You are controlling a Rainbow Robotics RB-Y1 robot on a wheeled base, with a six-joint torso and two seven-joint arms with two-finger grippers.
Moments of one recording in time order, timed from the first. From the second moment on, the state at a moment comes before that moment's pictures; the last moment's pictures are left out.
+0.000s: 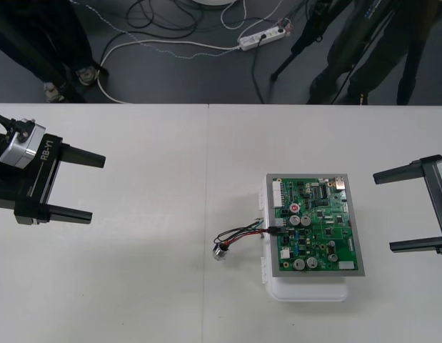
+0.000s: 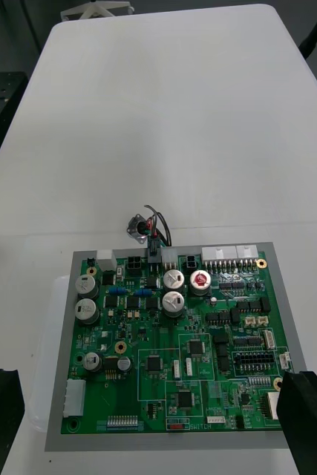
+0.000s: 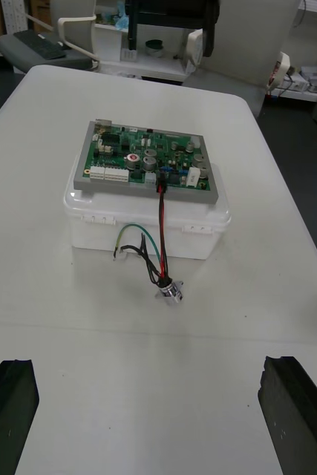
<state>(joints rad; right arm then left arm) -0.02 -0.88 -0.28 -1.98 1.27 -1.57 -0.26 -0.18 0.87 0.14 -1.82 -1.17 -1.53 0.29</state>
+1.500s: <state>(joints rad) -0.02 -0.88 -0.28 -2.07 1.38 -1.57 -0.28 -0.13 0.87 0.14 -1.82 -1.22 -1.53 0.29</state>
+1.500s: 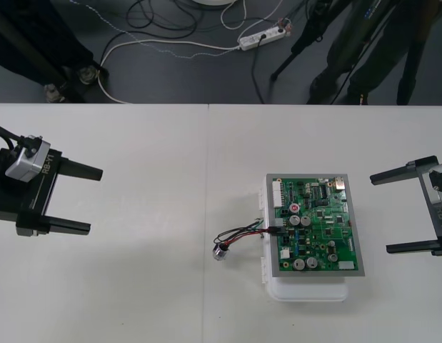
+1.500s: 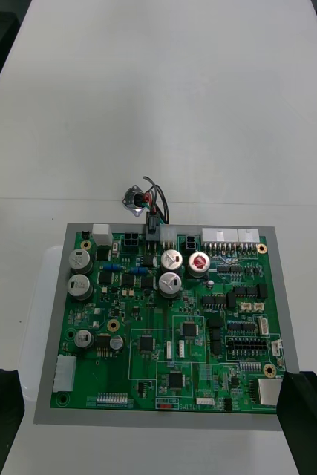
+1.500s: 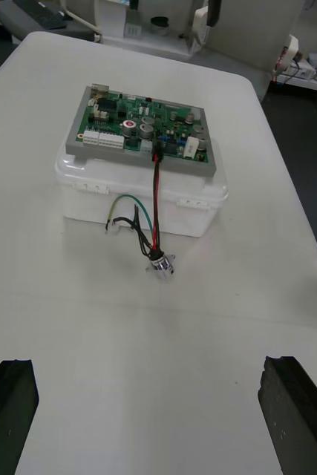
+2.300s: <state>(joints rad) -0.02 -0.88 -0.28 -2.07 1.38 -1.57 -0.28 -0.02 0.87 0.14 -1.82 -1.22 -1.54 0.29</state>
